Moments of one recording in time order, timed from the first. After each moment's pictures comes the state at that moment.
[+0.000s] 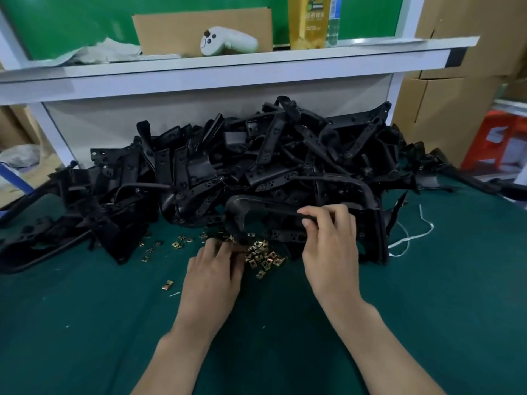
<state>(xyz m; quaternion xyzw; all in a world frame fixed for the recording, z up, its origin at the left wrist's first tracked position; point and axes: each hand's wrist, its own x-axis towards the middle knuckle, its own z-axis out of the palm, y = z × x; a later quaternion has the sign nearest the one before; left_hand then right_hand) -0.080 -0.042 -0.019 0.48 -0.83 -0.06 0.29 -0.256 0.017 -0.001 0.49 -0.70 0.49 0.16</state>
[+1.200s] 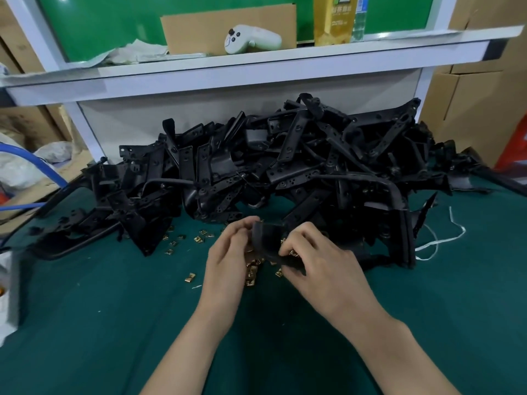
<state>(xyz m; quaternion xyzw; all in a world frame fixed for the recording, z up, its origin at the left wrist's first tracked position) -0.087 -0.026 0.016 0.38 -0.55 -0.54 0.51 -0.235 0.036 0.009 0.71 -0.62 0.33 0.12</state>
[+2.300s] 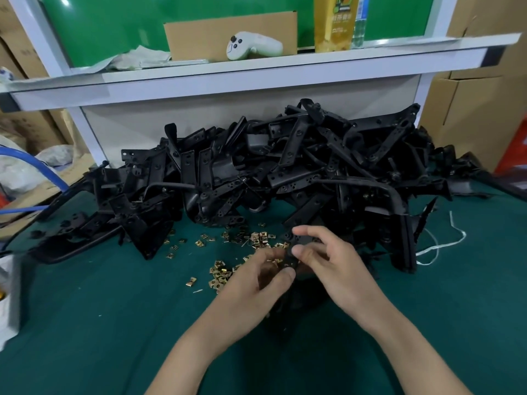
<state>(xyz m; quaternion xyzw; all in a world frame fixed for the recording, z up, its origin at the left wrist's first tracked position) -0.074 -0.012 0.010 0.34 -0.74 -0.50 0.28 -0.255 0.034 0.011 0.54 -0.59 0.50 -0.32</state>
